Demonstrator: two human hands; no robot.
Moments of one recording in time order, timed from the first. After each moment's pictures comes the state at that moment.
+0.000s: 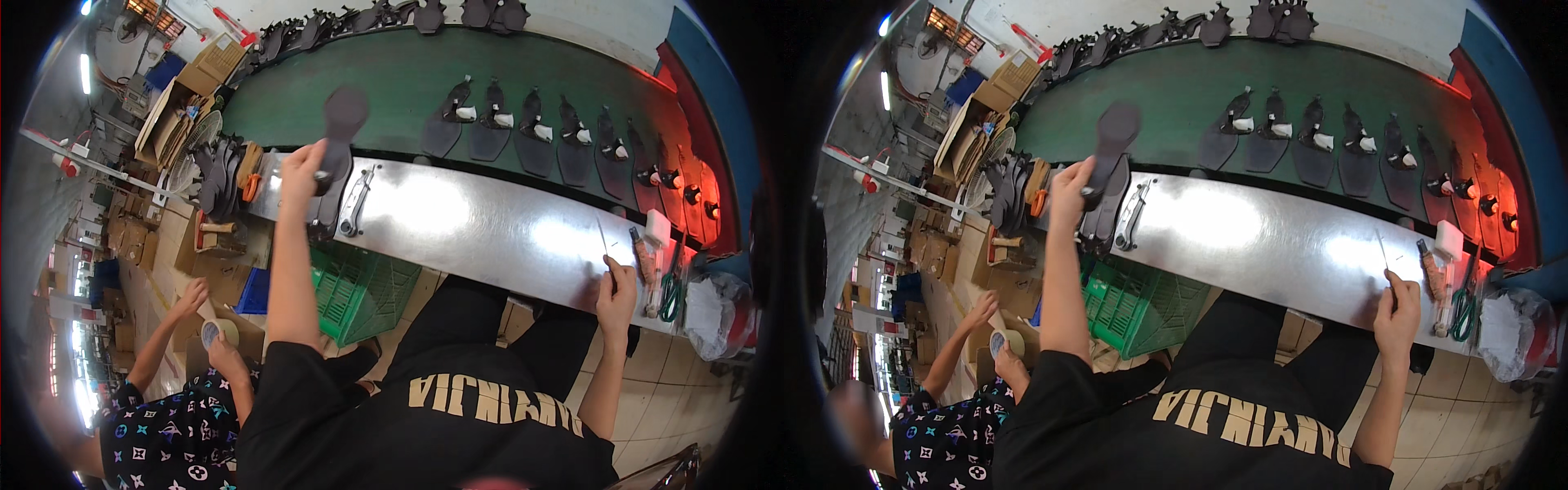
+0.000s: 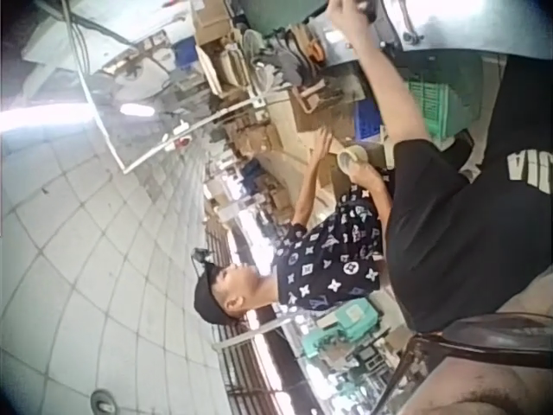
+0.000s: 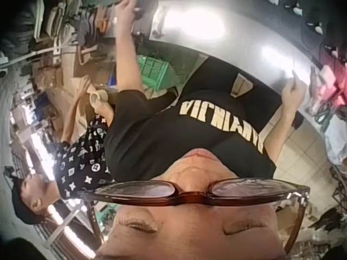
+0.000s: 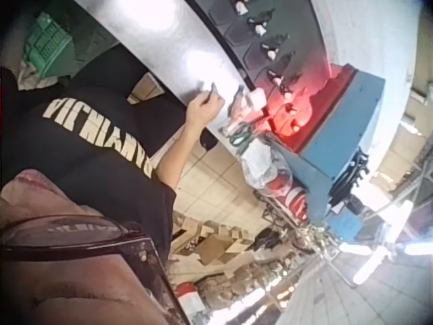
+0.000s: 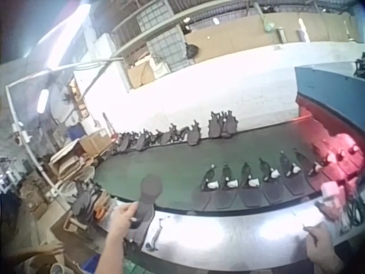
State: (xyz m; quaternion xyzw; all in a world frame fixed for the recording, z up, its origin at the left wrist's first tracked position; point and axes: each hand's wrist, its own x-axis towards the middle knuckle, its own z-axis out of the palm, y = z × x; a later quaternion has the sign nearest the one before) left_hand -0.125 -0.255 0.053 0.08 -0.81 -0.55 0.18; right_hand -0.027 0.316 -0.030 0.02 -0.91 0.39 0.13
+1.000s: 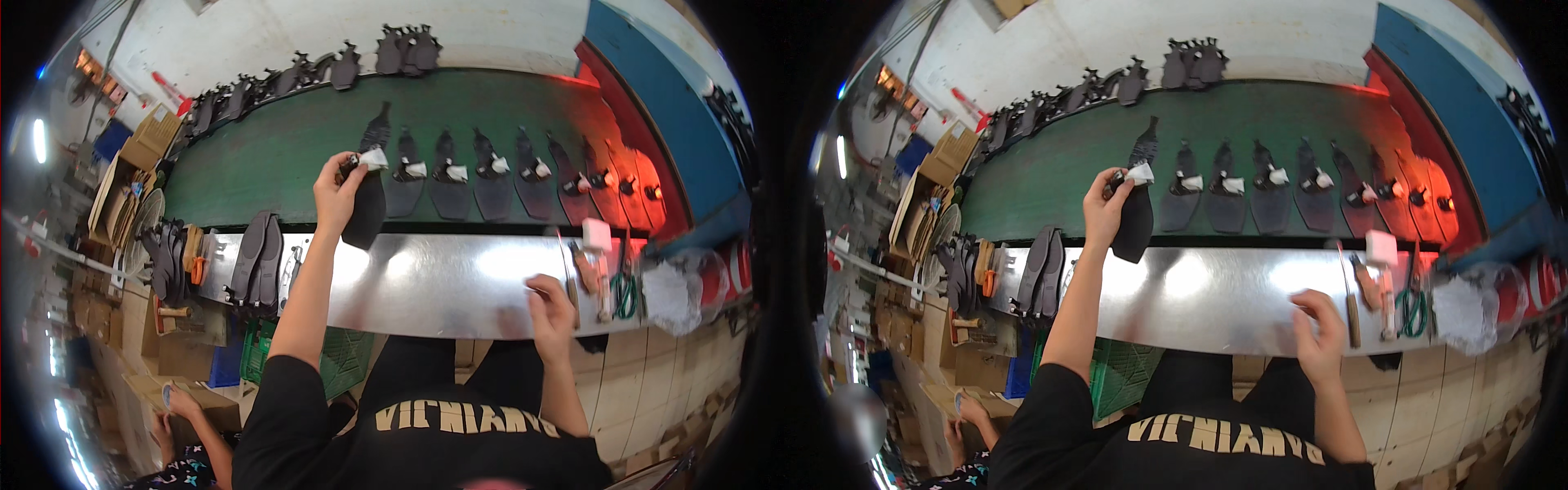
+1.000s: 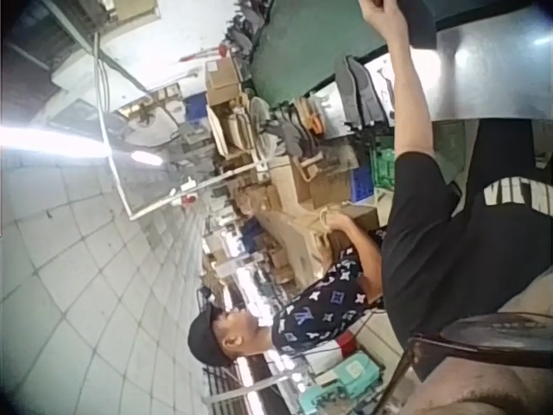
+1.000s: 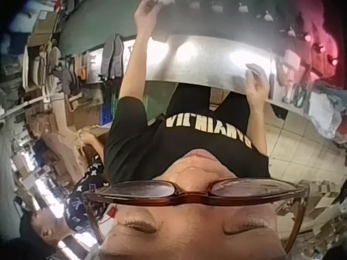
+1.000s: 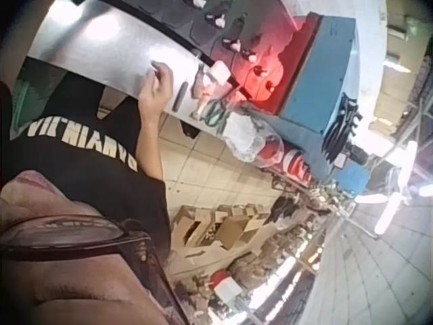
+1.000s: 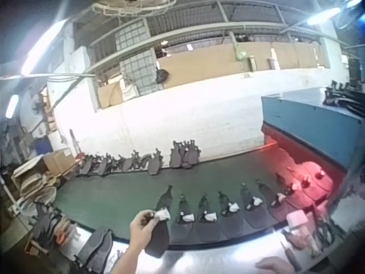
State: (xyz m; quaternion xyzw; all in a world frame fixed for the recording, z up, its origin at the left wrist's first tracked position) left_hand -0.265 -0.062 0.013 -0.06 -0.76 -0.61 0.21; right_hand -0.040 0.292 -0.012 0.03 -0.74 0.66 0.12
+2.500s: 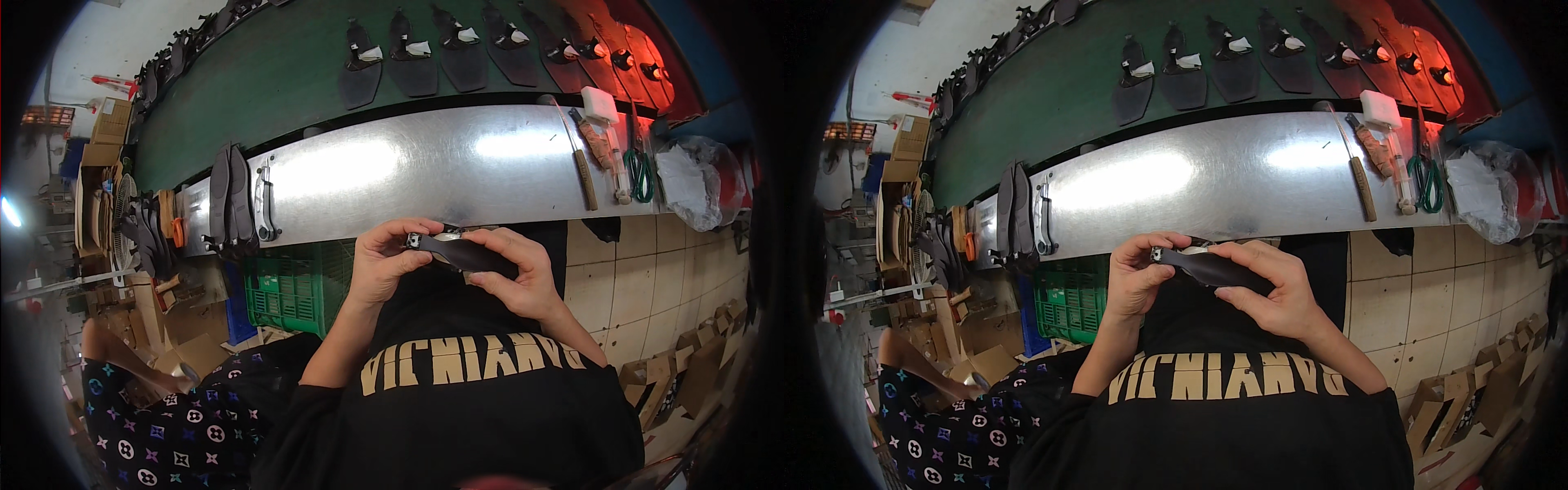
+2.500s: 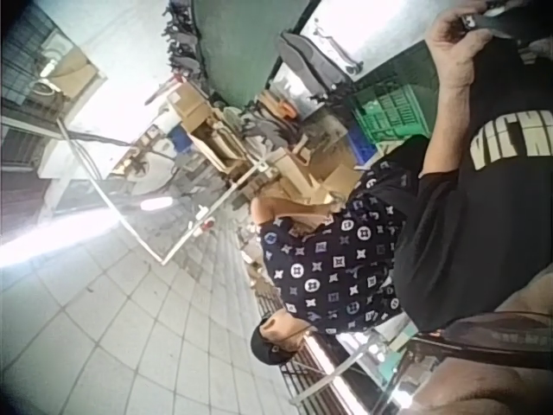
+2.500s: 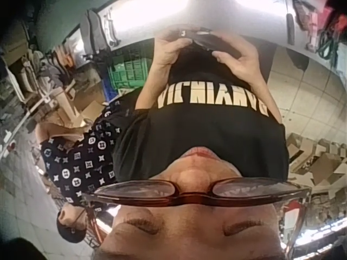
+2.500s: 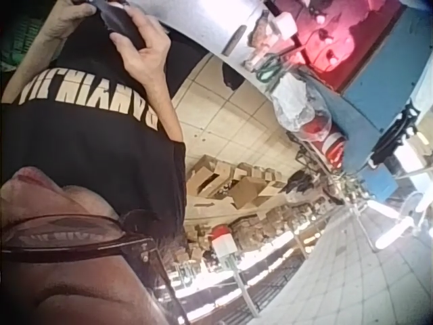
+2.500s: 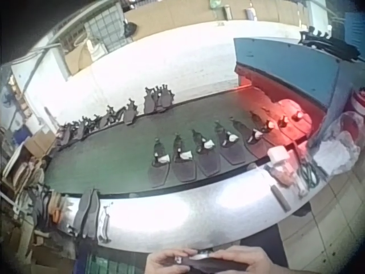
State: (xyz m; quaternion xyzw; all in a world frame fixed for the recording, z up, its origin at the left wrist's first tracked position) left_hand -0.006 0.005 -0.015 -0.07 -0.49 -0.85 -0.17; right_hand 0.025 0.236 0.013 0.16 -0.73 0.66 -0.02
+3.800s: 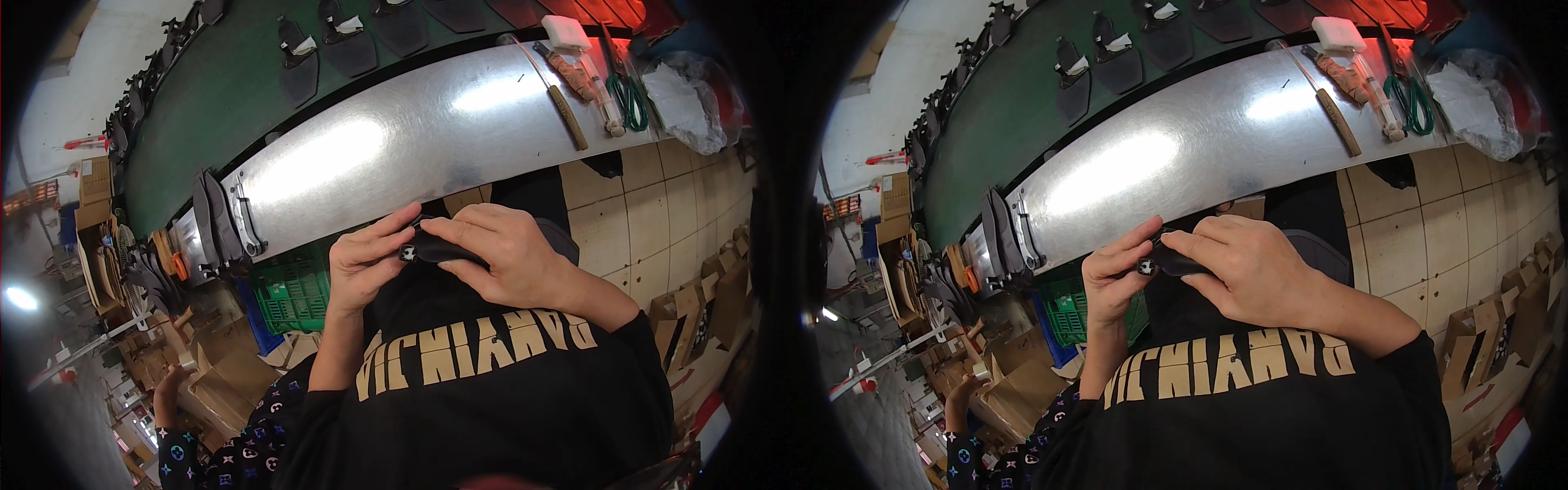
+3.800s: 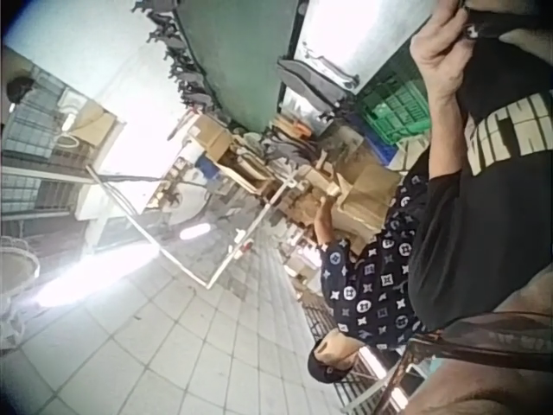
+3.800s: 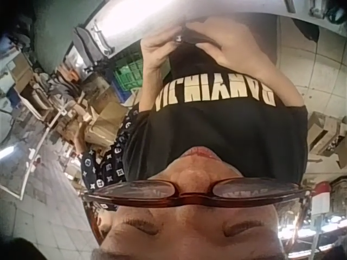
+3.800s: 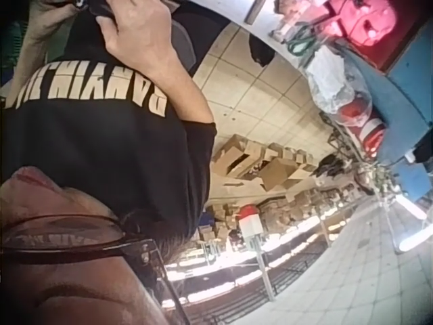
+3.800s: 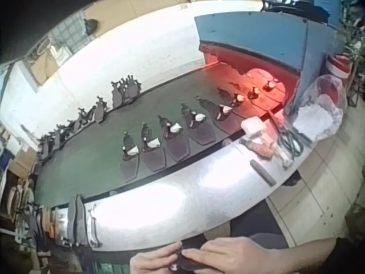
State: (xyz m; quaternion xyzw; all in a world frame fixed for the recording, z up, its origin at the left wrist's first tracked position) left_hand -0.006 -0.006 -0.013 -0.22 -0.60 -0.74 -0.20; right_hand 0.030 0.235 0.029 0.23 -0.84 0.49 0.03
